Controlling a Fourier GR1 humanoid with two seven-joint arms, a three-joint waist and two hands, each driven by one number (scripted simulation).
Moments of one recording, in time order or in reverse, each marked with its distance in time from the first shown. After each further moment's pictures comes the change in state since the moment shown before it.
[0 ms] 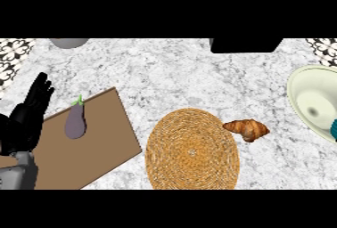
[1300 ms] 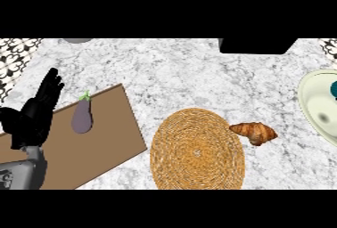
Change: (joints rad) left arm -0.042 -0.038 -0.017 0.006 -0.035 -0.019 0.005; right arm -0.511 -0.088 -0.013 1.245 0.177 -0.152 -0.464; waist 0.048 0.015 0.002
